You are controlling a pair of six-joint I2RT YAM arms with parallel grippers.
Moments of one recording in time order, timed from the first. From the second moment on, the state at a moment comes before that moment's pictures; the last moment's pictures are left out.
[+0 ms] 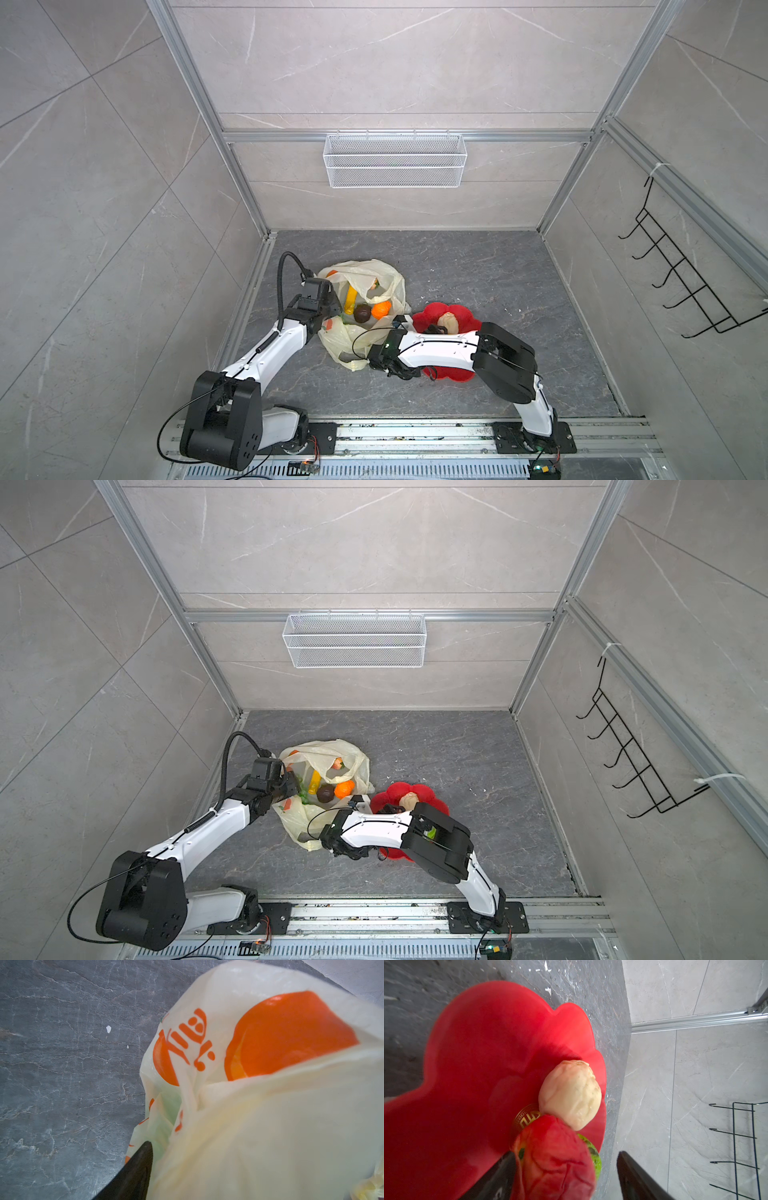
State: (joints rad) left arm -0.26 1.28 0.74 -0.30 -0.16 -0.55; right arm 1.18 2.10 1.45 -1.36 0.94 0.74
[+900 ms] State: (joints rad) left arm -0.26 1.28 0.74 -0.31 -0.18 -0.55; right arm 1.18 1.92 1.46 -1.26 0.84 0.68
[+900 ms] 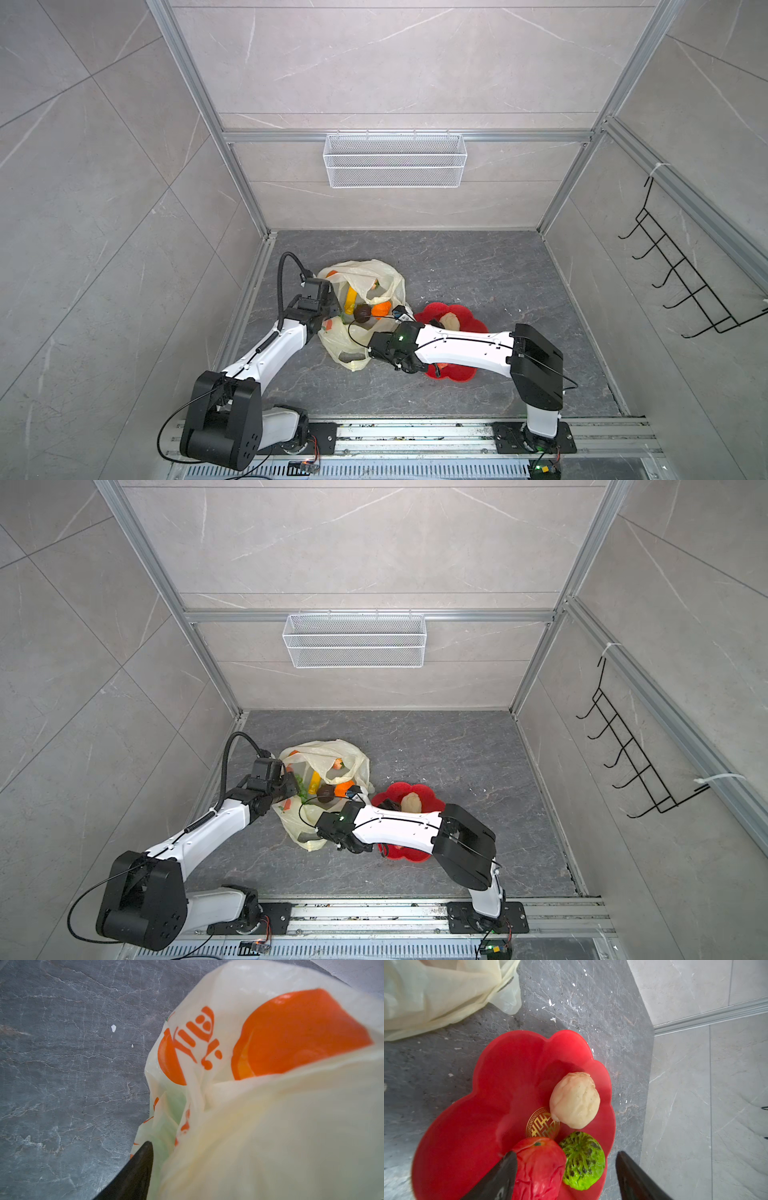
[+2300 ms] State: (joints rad) left arm -0.26 1.29 0.74 -0.32 -0.12 -0.55; right arm 0.90 2.42 2.19 -1.00 0.25 0.88
